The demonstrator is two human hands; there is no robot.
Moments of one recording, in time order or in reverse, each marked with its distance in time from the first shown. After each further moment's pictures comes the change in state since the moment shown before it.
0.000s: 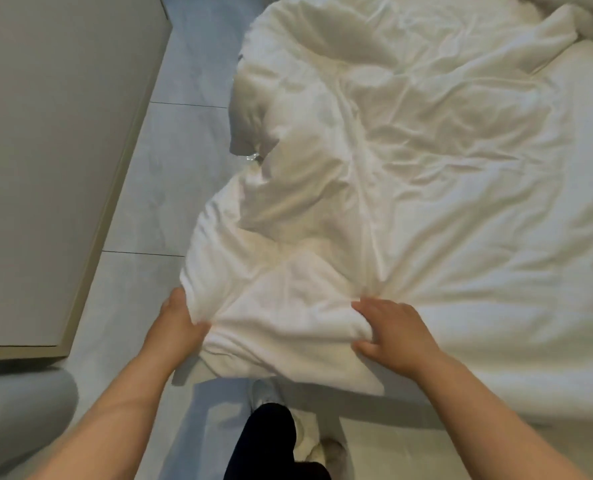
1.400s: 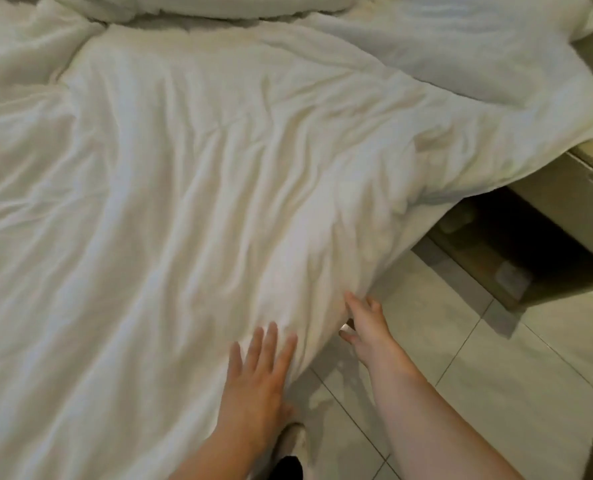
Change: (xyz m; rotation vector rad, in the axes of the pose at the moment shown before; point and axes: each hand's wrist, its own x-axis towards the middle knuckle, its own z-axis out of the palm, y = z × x) left_hand -0.208 0.354 0.458 0.956 -0.336 1.331; right_hand -0.191 0.469 0.069 2.075 0.947 1.109
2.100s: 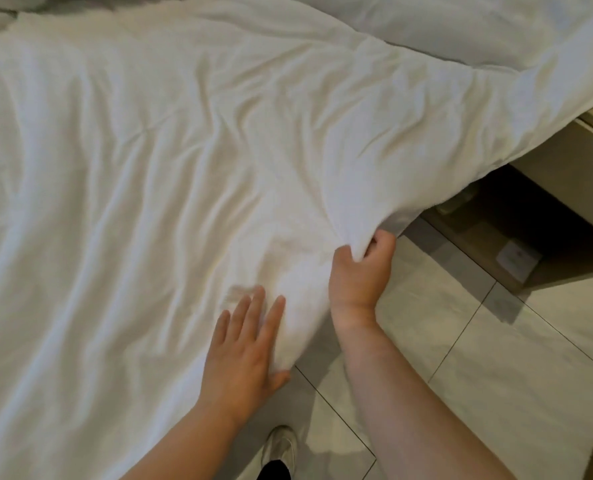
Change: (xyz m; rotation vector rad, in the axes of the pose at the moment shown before) left_hand 0.109 0.046 -0.006 0.139 0.369 0.052; right_hand 0.050 -0.105 -0.015 -0.130 0.263 -0.602
